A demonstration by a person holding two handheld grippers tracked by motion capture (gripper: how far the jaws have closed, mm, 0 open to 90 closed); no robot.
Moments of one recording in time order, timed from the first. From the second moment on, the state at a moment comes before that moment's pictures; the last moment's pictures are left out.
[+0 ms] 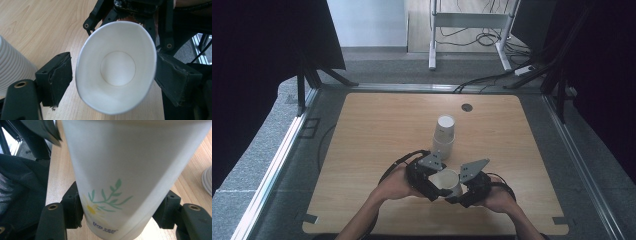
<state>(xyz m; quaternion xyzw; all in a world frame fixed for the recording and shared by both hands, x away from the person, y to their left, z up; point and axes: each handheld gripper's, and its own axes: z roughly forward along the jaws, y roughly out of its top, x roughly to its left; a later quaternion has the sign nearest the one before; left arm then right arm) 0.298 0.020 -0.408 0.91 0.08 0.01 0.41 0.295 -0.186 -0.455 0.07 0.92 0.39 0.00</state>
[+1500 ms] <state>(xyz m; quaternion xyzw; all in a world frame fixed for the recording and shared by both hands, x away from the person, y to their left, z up) 0.304 0.025 -0.387 0.93 0.10 0.07 0.34 0.295 -0.197 -0.459 0.14 0.91 0.38 0.08</state>
